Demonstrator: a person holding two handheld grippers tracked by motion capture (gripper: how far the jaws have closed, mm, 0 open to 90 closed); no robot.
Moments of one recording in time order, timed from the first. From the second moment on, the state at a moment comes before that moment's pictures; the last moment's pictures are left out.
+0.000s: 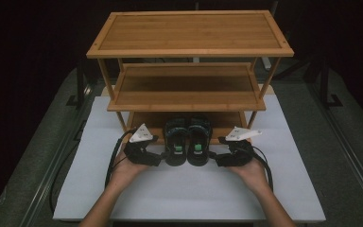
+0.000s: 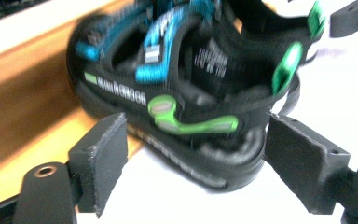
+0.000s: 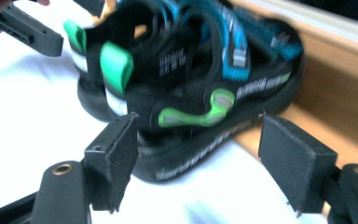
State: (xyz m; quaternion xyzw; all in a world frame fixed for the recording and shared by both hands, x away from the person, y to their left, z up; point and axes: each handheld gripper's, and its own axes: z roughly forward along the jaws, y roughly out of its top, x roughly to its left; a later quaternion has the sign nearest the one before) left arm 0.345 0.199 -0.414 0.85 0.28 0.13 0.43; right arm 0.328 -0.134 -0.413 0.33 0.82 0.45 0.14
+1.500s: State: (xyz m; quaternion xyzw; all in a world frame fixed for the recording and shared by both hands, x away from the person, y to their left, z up) left arm 0.362 0.178 -0.439 0.87 0.25 0.15 0.41; right arm 0.342 -0.104 -0.444 0.33 0.83 0.43 0.14
